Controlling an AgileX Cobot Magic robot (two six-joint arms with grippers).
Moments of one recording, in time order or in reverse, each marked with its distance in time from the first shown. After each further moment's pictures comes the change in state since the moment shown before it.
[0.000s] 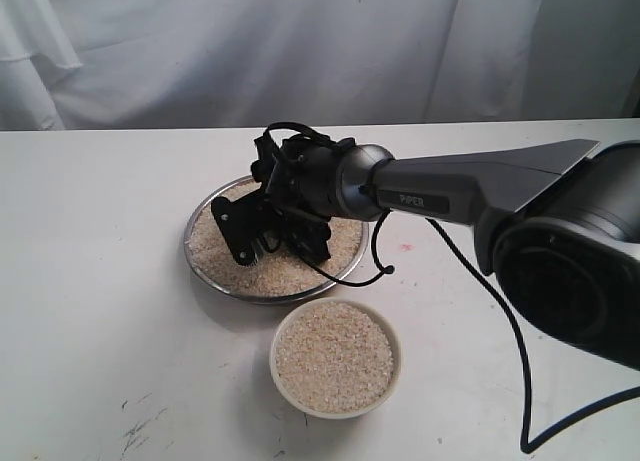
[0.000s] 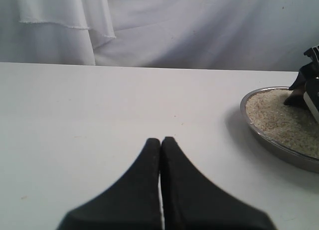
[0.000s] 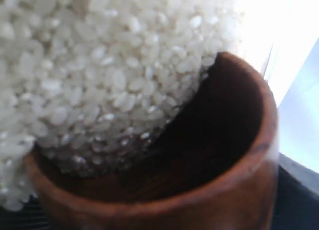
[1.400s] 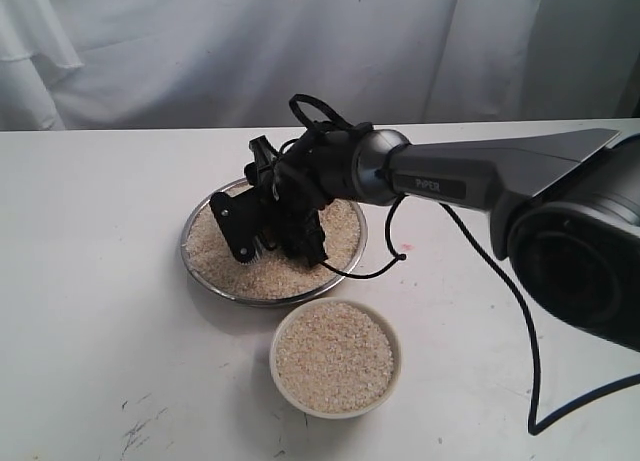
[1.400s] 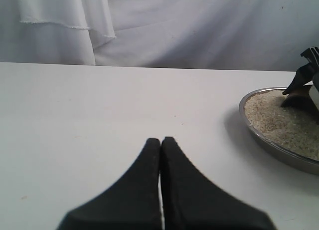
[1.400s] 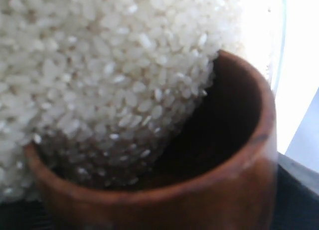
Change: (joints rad) left arm 0.000 0.000 0.000 0.000 0.000 0.000; right arm -0.040 -0.011 -0.010 0.416 -0.041 -0.409
